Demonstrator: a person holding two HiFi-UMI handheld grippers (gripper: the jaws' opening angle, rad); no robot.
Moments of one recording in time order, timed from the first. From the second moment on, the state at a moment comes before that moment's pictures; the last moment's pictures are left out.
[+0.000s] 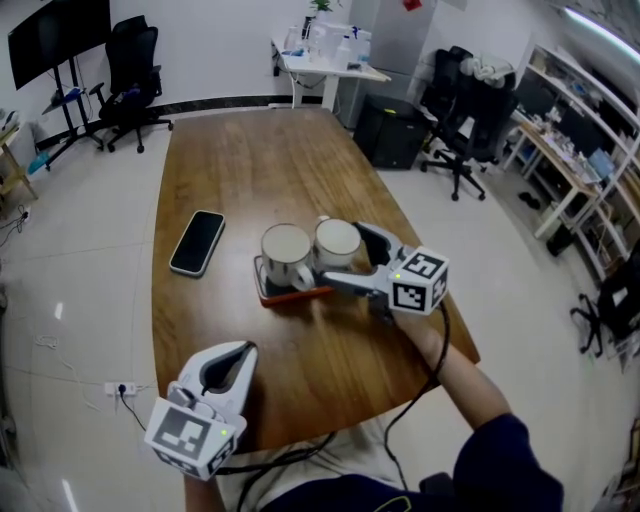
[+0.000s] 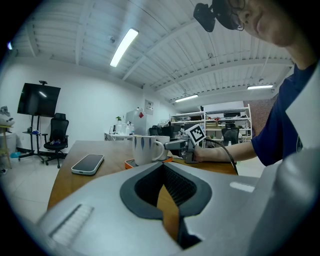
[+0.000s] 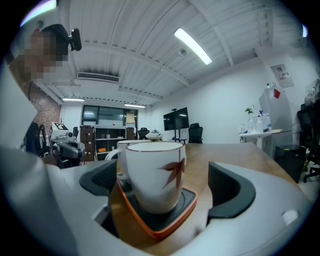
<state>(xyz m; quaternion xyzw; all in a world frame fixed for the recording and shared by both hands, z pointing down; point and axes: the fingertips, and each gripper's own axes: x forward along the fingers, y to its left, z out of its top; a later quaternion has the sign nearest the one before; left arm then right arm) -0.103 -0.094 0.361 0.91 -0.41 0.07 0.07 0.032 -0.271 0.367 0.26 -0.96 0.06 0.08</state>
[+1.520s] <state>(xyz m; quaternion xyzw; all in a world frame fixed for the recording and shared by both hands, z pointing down) -0.109 -0.094 0.361 0.91 -0.41 0.06 0.07 -0.016 -0.110 0.366 0.20 -0.98 0.05 0.09</state>
